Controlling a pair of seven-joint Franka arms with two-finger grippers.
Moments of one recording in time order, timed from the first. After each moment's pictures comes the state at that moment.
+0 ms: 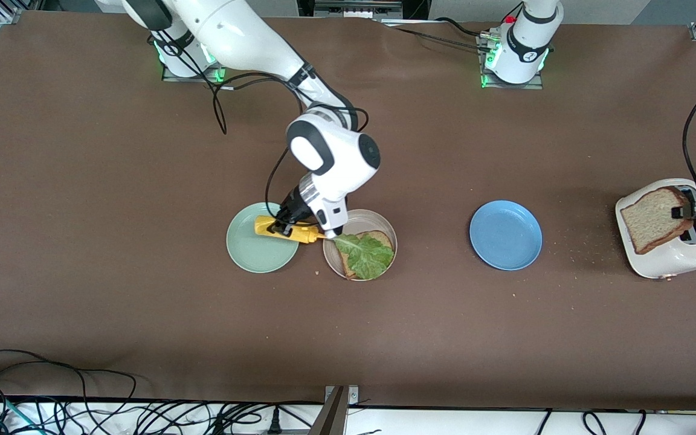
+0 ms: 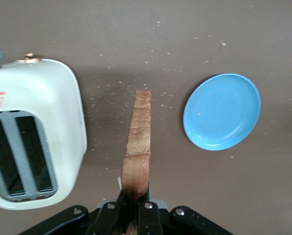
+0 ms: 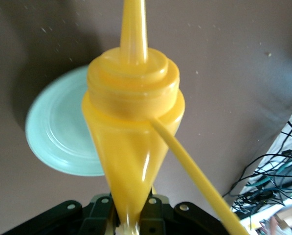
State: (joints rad) left arm 0.31 0.53 -0.03 -1.19 -0.11 1.41 0.25; right arm 0.69 0.84 0.04 -1.16 -0.63 1.64 -0.44
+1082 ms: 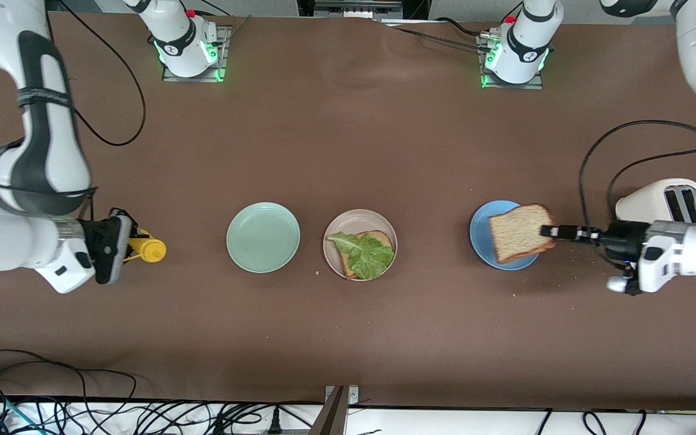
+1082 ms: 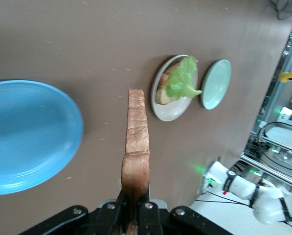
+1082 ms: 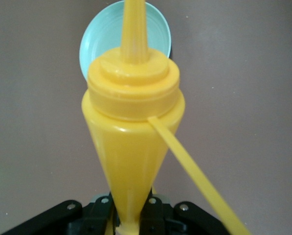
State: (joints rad) left arm 0.12 0.70 -0.03 -1.21 -0.74 1.40 0.19; right arm -0.04 0.64 0.03 -1.27 0.25 1.63 -1.45
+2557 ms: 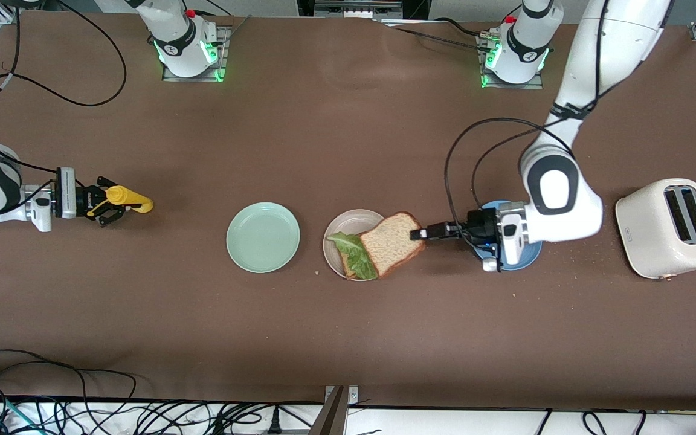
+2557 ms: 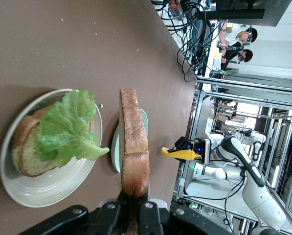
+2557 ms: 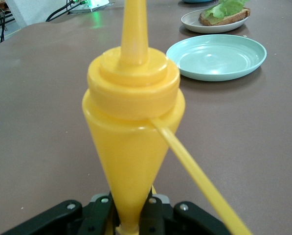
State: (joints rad) left arm -0.19 0.54 -0.10 -1.79 -1.46 2.10 0.50; right arm -0.45 0.70 0.04 -1.76 0.67 1.69 -2.46
